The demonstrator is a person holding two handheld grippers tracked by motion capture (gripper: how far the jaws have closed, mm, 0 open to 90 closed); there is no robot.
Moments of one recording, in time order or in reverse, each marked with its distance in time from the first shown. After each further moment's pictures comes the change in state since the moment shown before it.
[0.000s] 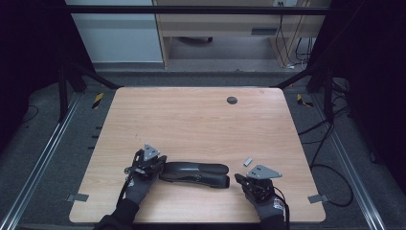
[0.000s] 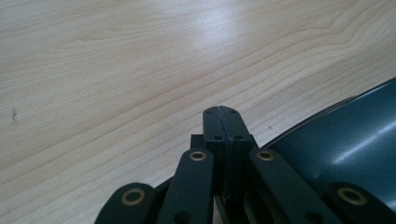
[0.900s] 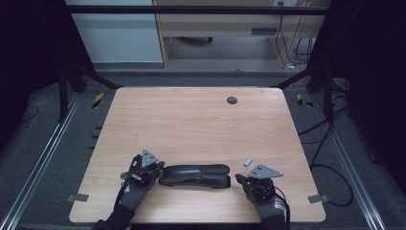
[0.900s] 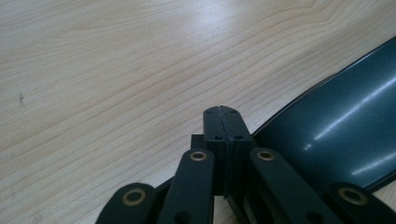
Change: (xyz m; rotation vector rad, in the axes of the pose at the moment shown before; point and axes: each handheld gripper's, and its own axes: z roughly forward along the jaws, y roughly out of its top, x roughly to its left) left arm -0.008 -0.008 -0.019 0.033 -0.006 0.044; right arm -0.002 -0.001 0.000 0.010 0.001 0.013
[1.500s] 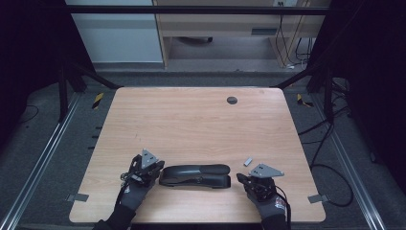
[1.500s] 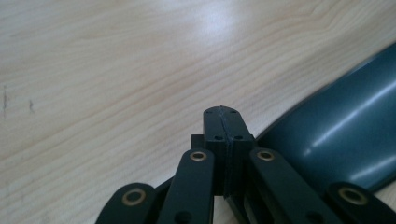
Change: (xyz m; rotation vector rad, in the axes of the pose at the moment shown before) left arm -0.003 0.004 -0.002 -0.035 0.016 0.006; right arm -0.004 0.000 0.000 -0.003 -0.007 0.007
